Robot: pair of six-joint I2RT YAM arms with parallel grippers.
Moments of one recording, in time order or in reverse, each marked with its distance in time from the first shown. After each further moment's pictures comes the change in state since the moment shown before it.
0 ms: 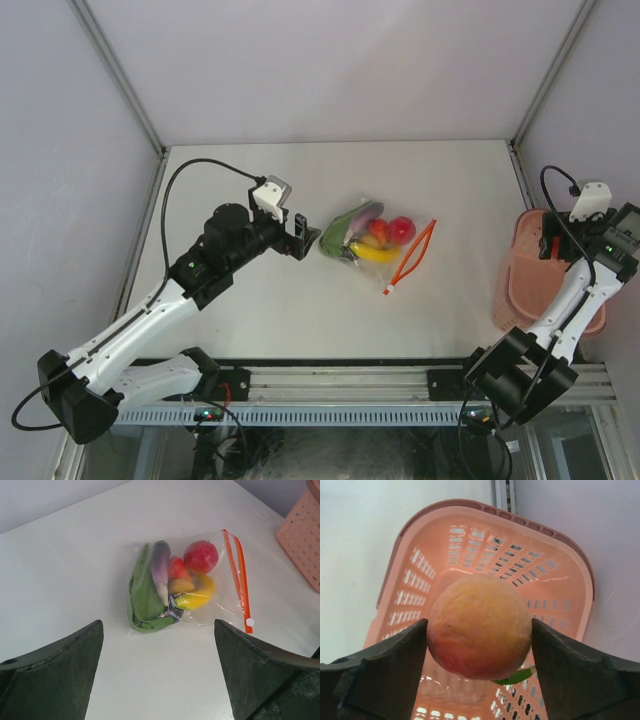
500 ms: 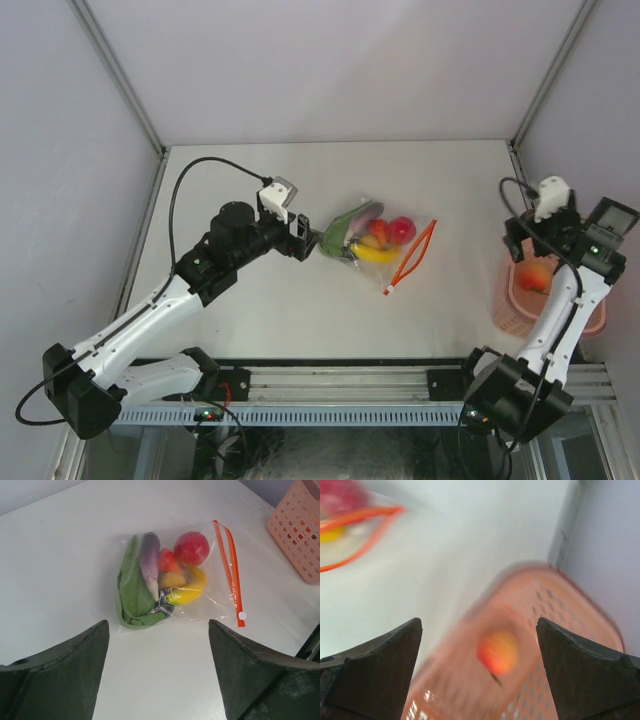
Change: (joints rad) left arm 0.003 0.032 0.000 0.000 0.056 -0.010; right arm 0.082 -0.055 0.029 -0.112 -0.179 -0.184
